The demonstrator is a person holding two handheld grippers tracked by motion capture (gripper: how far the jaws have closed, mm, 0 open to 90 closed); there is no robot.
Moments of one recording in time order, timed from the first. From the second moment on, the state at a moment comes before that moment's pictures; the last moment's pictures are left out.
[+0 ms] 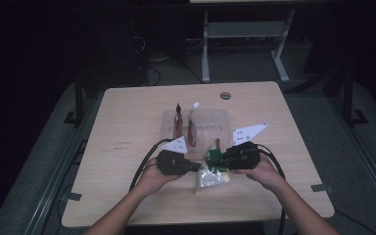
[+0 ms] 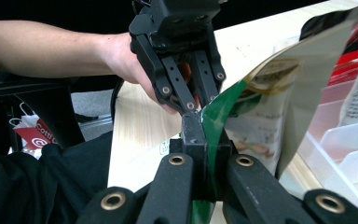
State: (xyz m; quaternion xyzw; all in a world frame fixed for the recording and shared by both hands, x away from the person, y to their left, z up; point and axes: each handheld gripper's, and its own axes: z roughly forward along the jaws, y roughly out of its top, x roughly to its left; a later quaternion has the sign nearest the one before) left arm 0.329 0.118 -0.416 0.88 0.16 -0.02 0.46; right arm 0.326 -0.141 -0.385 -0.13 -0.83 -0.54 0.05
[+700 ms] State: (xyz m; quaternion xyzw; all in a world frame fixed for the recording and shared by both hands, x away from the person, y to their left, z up) left arm 0.305 0.191 -0.419 0.88 0.23 0.01 0.41; right arm 0.351 -0.171 -0.342 -0.15 -0.81 -0.56 -0.03
